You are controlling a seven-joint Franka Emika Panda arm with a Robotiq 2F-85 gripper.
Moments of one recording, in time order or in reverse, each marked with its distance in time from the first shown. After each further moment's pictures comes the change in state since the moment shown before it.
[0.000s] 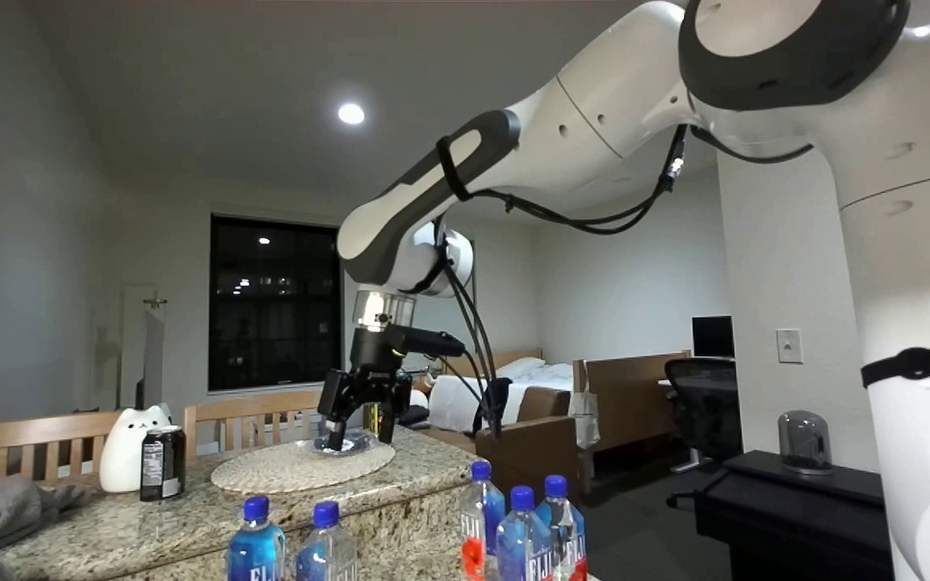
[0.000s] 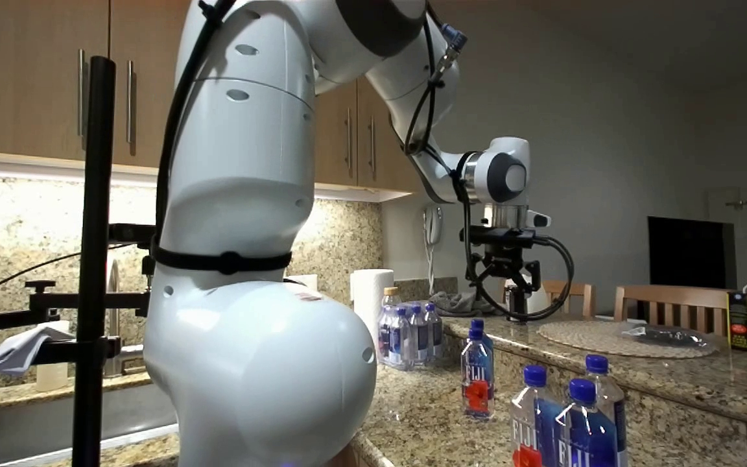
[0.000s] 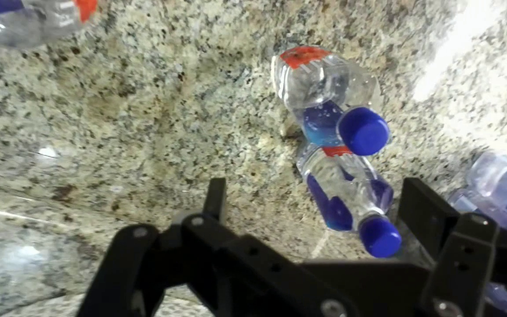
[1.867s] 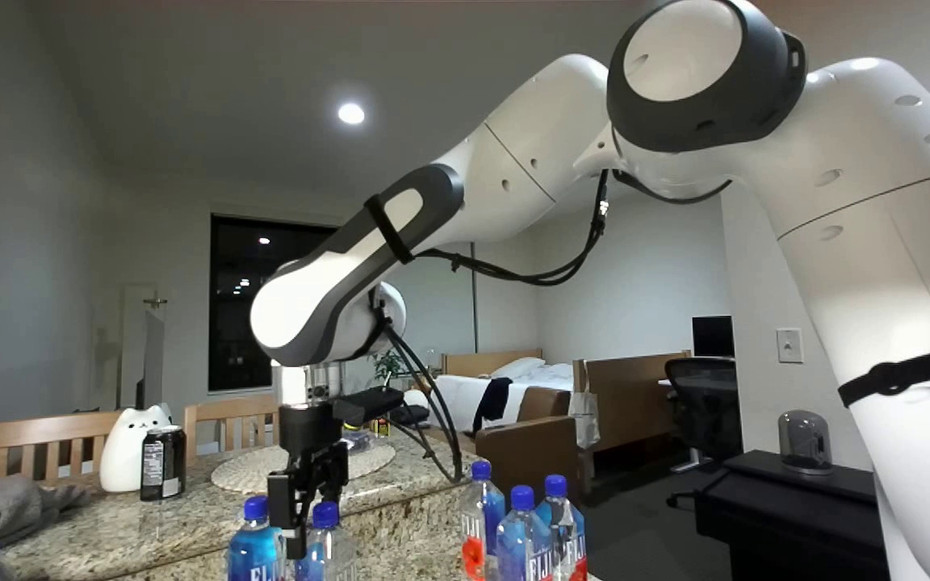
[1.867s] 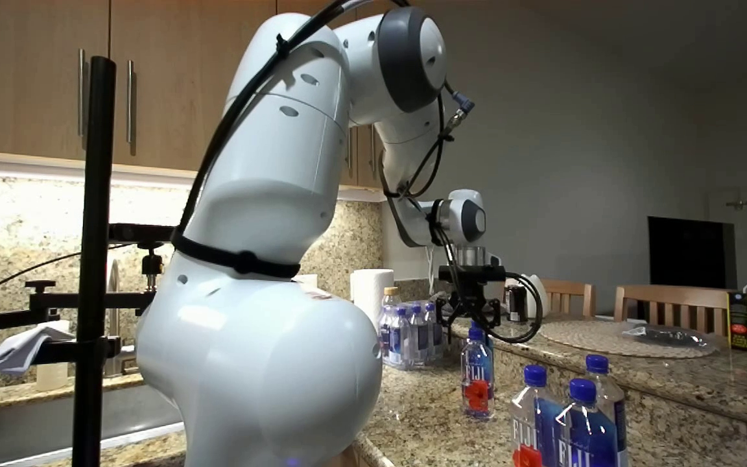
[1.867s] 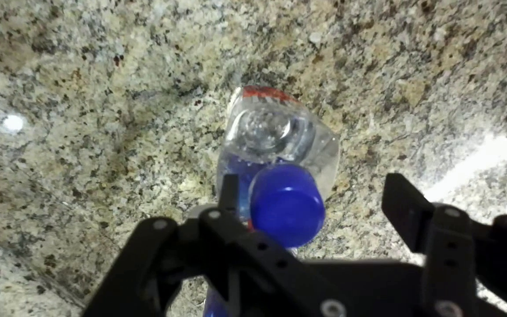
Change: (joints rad) arm 0.081 0.201 0.108 0.067 -0.225 -0.024 -0.108
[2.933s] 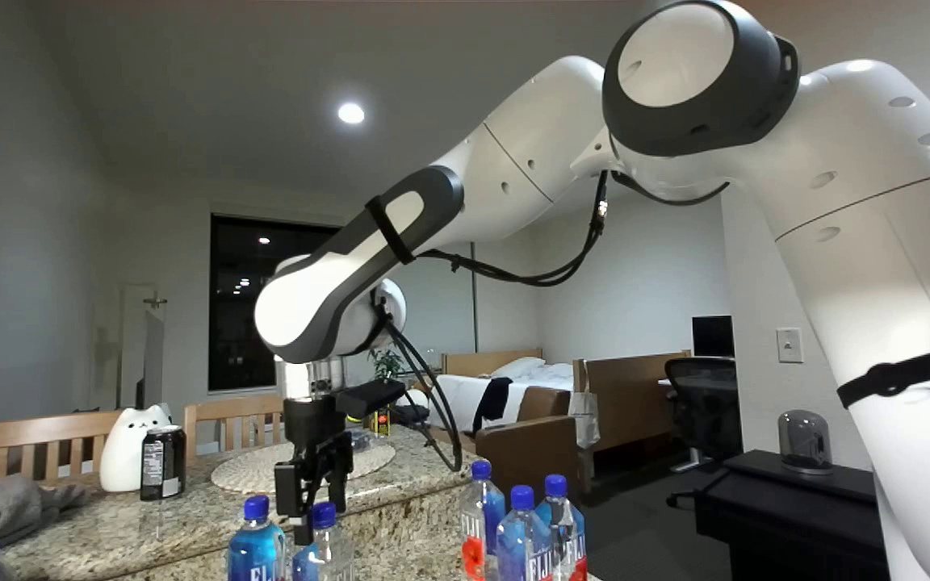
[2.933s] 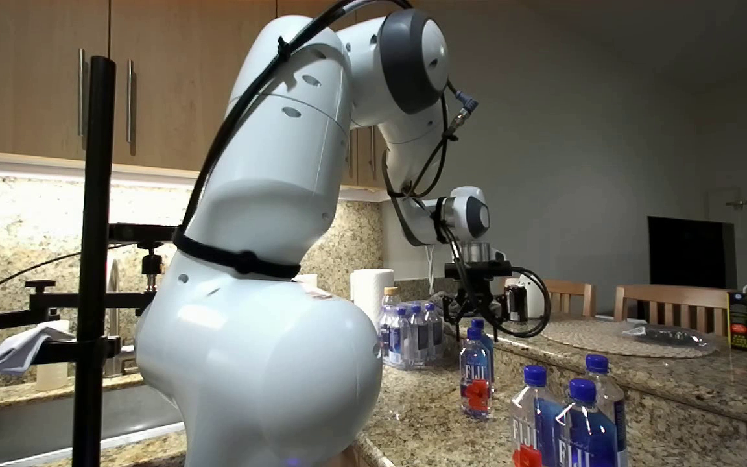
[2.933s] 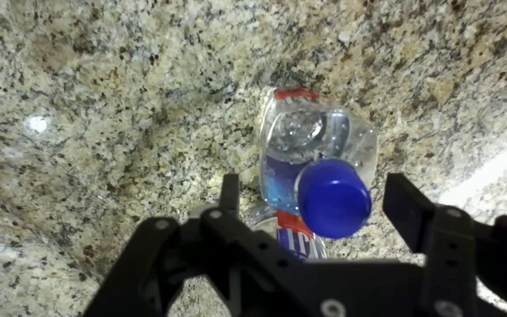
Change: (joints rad) arm 0.001 0.009 -0.016 0.031 -0.047 -0.016 0.018
